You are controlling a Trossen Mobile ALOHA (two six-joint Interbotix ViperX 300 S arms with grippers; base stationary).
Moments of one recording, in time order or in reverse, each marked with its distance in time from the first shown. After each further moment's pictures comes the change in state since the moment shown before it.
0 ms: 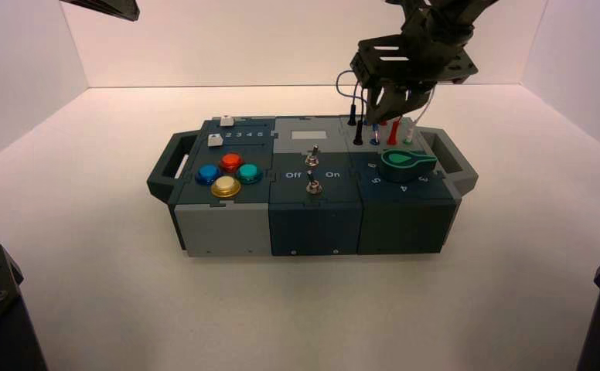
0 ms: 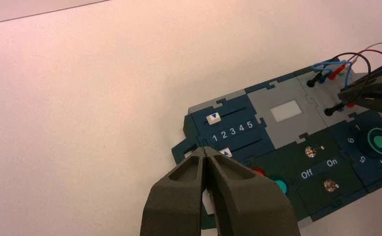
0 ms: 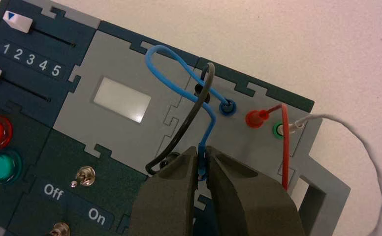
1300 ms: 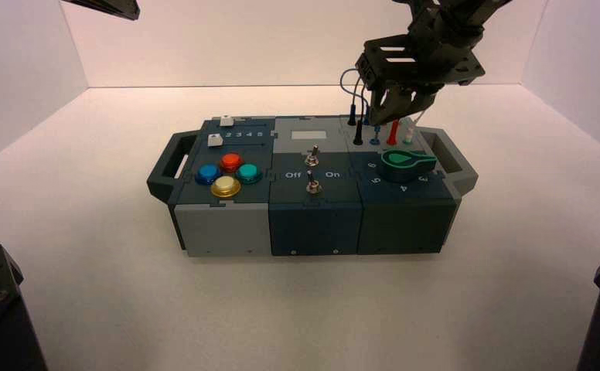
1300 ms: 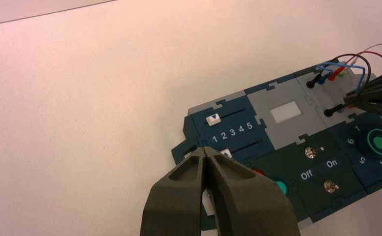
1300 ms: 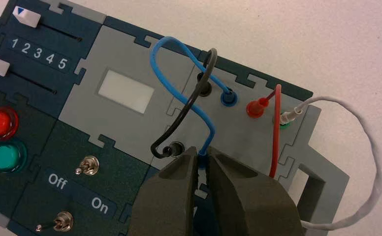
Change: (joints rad) left arm 0.000 0.000 0.000 0.000 -0.005 0.000; right arm 0.011 -0.040 0.041 0.003 -0.037 -0.002
